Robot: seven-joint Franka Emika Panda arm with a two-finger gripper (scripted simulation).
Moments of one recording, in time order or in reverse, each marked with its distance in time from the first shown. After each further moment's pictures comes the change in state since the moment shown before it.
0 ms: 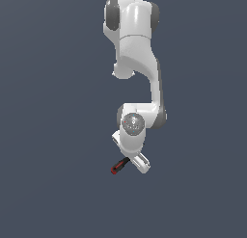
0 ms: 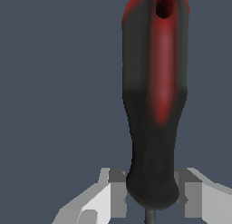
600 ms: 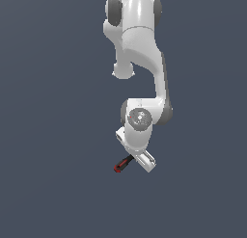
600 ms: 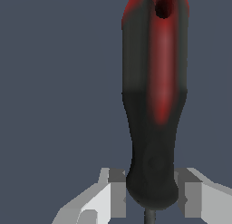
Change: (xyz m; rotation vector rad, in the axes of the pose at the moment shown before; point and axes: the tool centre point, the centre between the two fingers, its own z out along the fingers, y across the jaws) arm -0.013 -0.010 -0.024 -0.002 -0.001 0.001
